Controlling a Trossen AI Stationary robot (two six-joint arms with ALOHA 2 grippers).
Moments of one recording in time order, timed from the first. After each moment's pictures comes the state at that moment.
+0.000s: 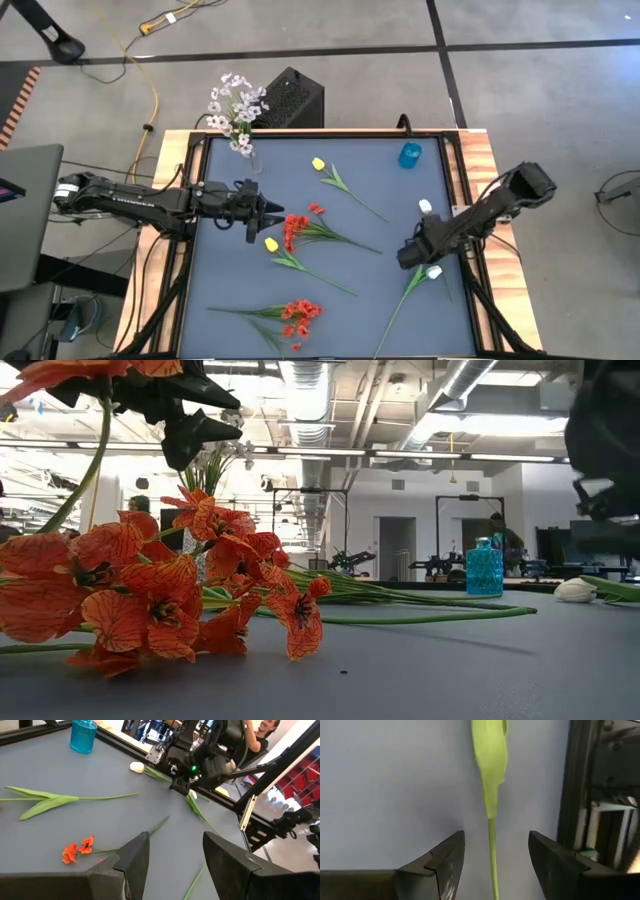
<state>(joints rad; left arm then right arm) -0.01 0.92 0.49 0.20 -0.03 -0.50 0.46 1.50 0.67 -1.11 -0.01 1.96</state>
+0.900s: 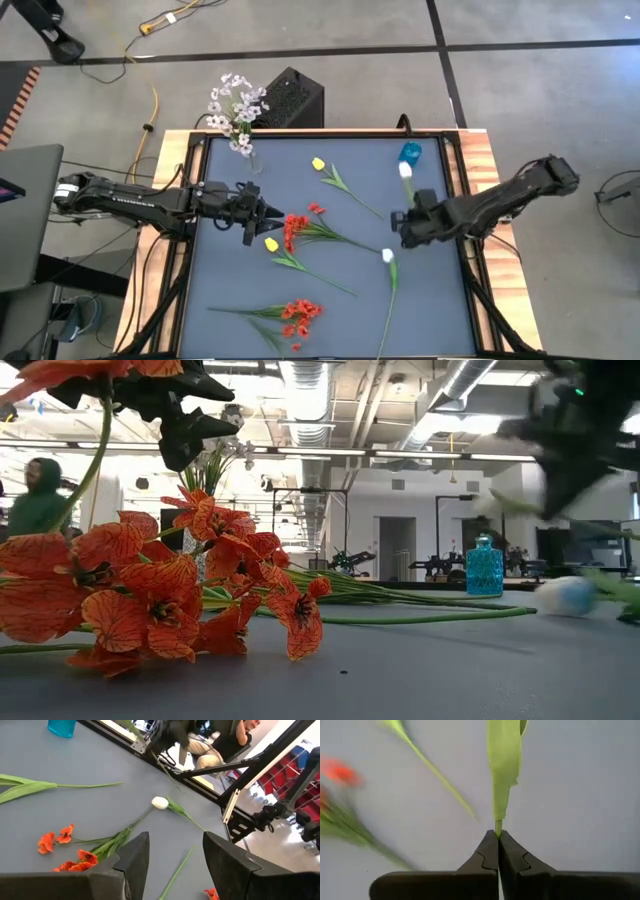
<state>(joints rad) -0.01 0.92 0.49 0.19 0.06 -0.56 0.32 1.16 0.84 -1.10 0.56 1.75</state>
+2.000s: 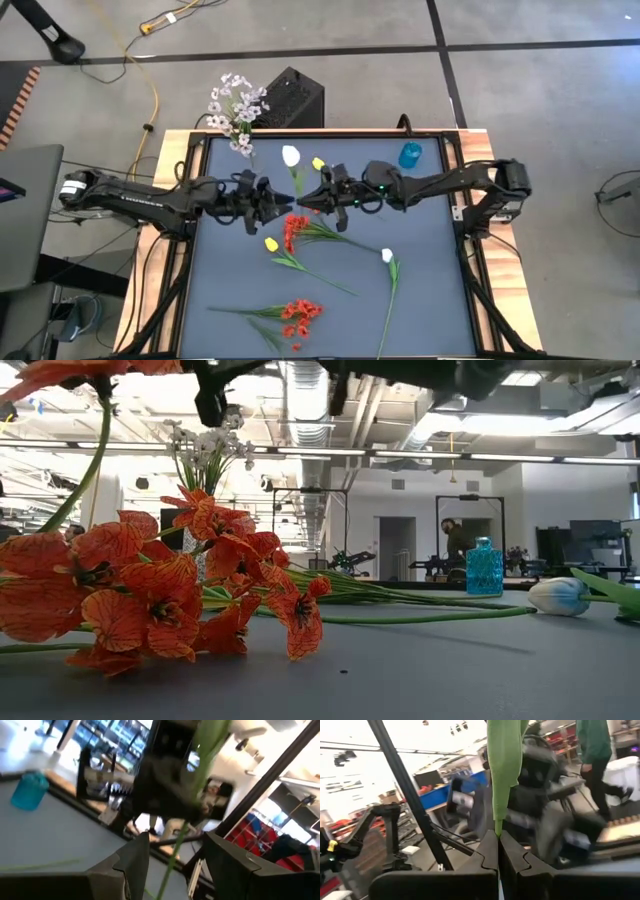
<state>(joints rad) -0.03 1.04 0.53 0.64 -0.03 -0.64 -0.05 1.65 1.06 0.77 -0.27 0.41</state>
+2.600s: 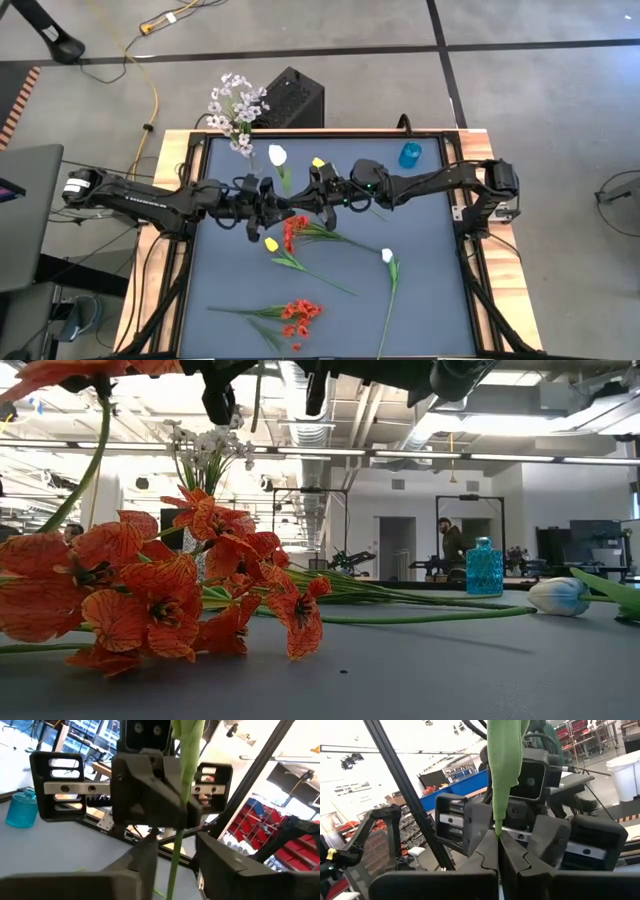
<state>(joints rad) -0.04 1.07 0.53 0.69 0.00 -0.49 -0.06 1.74 1.16 0.76 -0.29 0.45</state>
